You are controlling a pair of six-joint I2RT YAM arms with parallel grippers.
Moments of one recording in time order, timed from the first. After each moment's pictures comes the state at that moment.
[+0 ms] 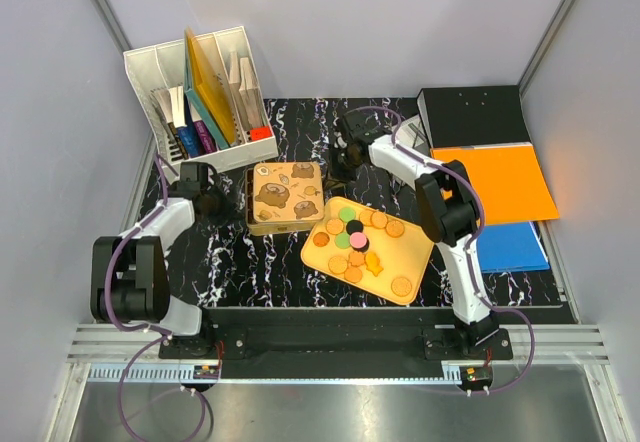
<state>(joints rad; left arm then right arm) 0.00 1.45 0.80 -0.36 0.24 -0.76 0.52 2.27 1.84 -0.61 -0.36 0.55</state>
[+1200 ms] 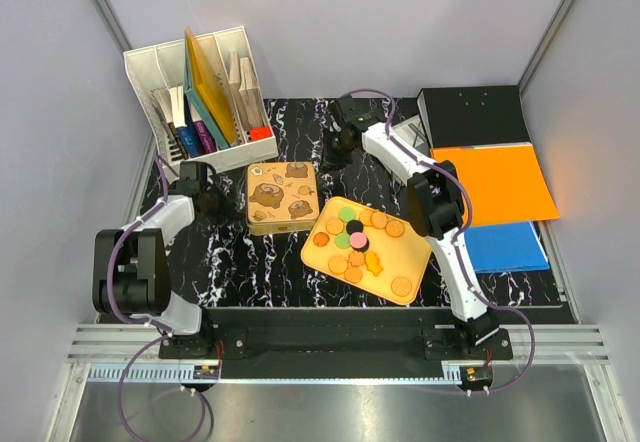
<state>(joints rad) 0.02 1.50 0.81 -0.35 0.26 -0.76 0.52 2.43 2.20 -0.77 -0.24 0.51</state>
